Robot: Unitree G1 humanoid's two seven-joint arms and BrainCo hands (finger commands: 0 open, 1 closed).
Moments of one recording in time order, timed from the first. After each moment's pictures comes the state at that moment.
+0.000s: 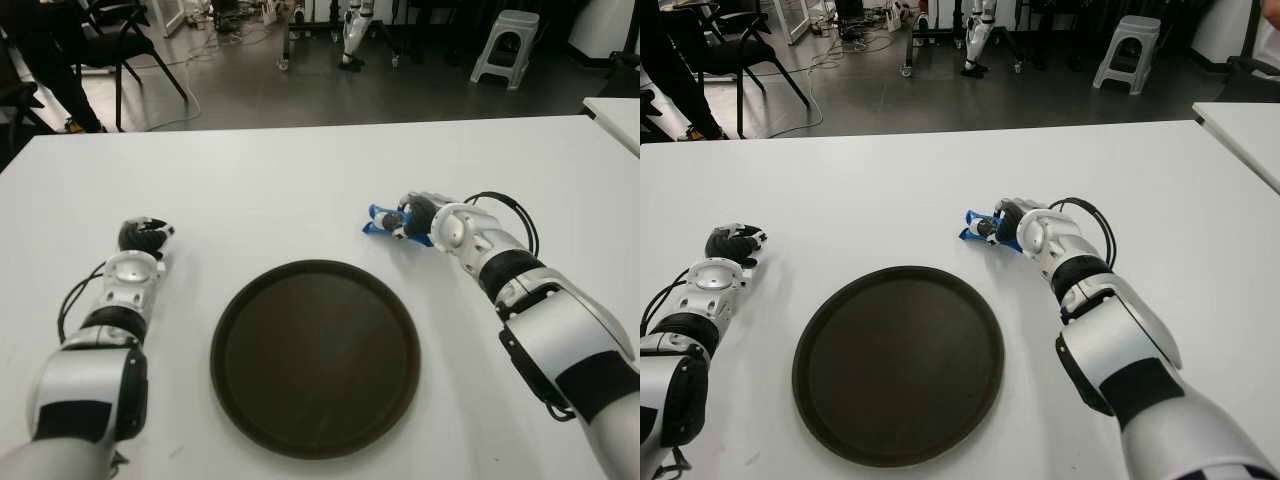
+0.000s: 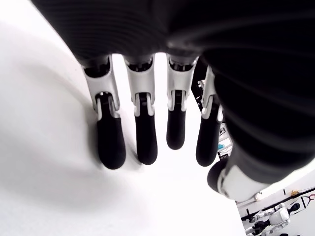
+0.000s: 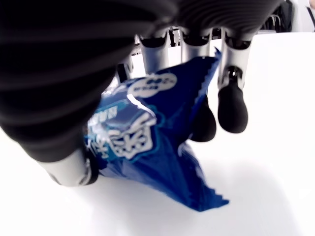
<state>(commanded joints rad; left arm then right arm) -0.74 0.30 0.10 1.32 0.11 -0.05 0.21 -1.02 -0.18 0.48 1.35 -0.62 -0.06 0.09</state>
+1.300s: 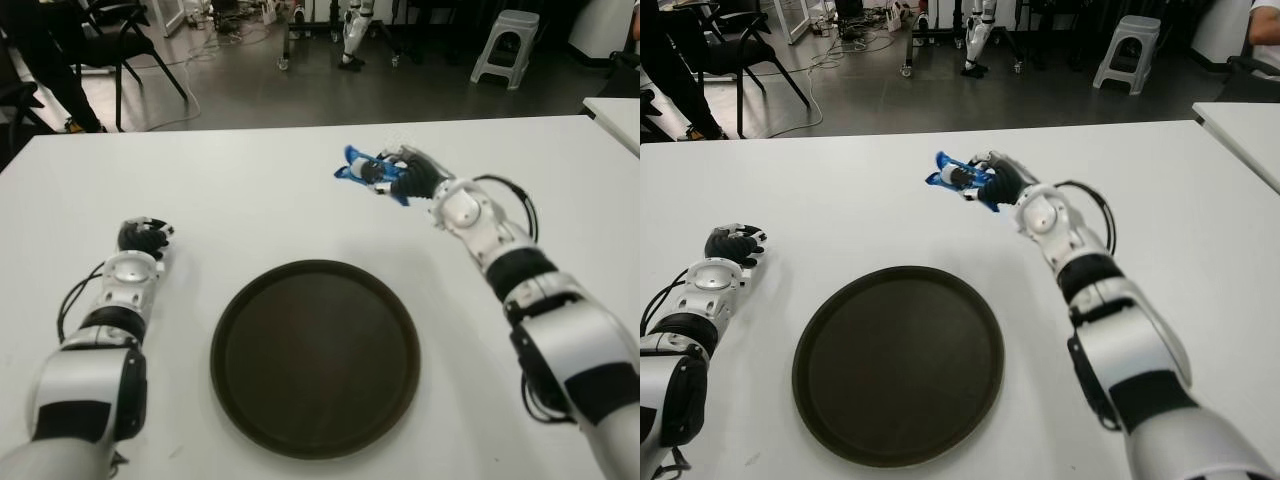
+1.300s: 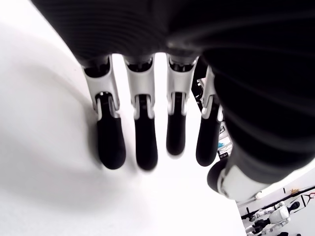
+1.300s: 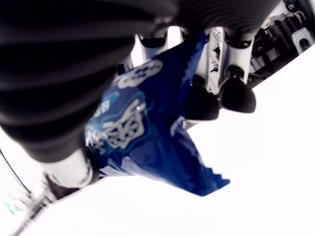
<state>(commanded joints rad) -0.74 0.31 0.10 1.32 0.11 -0.06 0.20 -0.90 -0.17 0.26 1.09 -0.37 -0.31 0.06</state>
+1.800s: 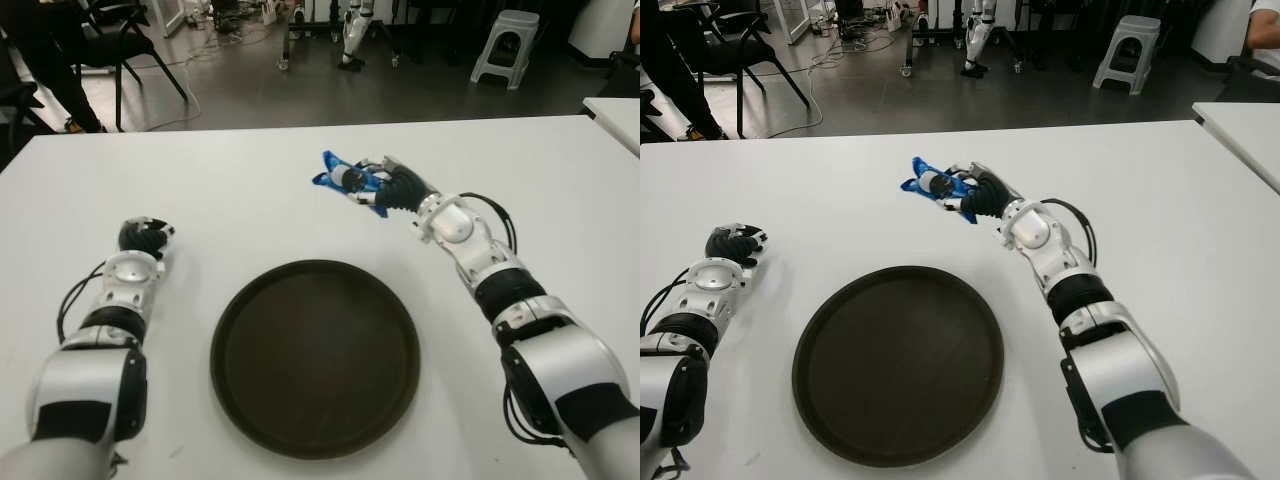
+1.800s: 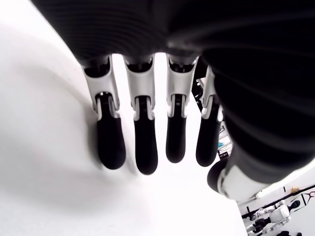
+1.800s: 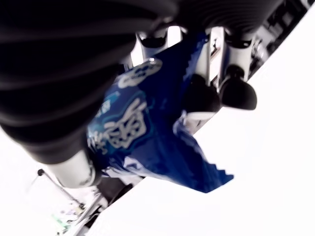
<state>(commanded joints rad) -0.74 0.31 0.09 1.32 0.12 -0.06 0.21 -0.82 -0.13 0.22 0.99 -0.27 -0.32 0.21</state>
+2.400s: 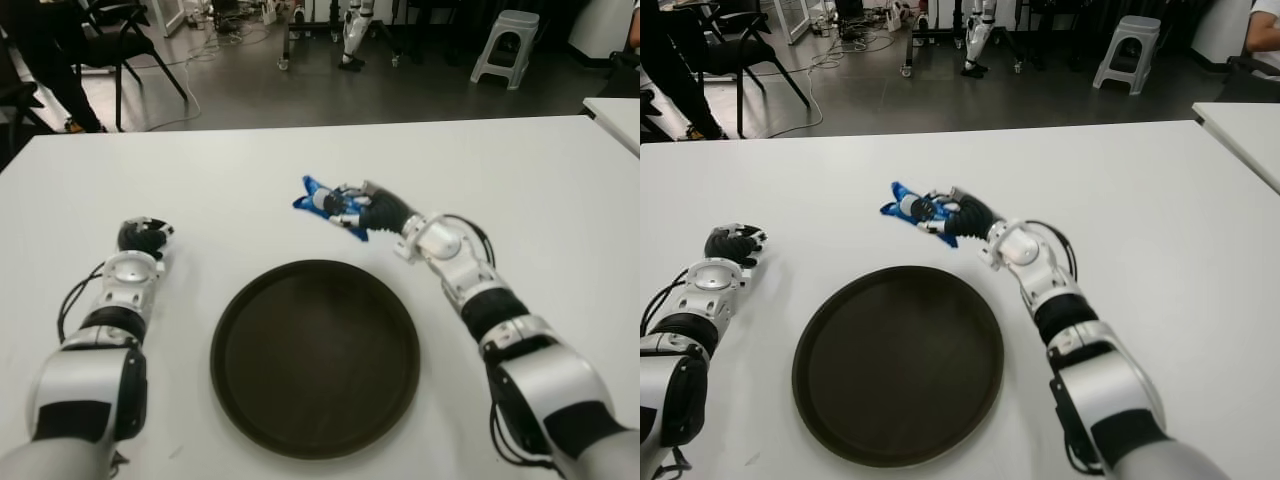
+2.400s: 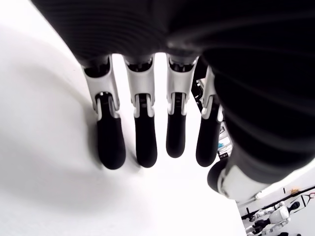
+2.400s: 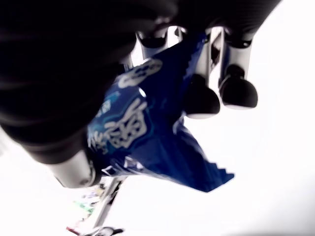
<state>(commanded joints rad) -0.73 0.31 0.11 1.32 0.11 -0.07 0.20 -0.70 -0.05 0.21 0.92 -0.17 -0.25 0.38</state>
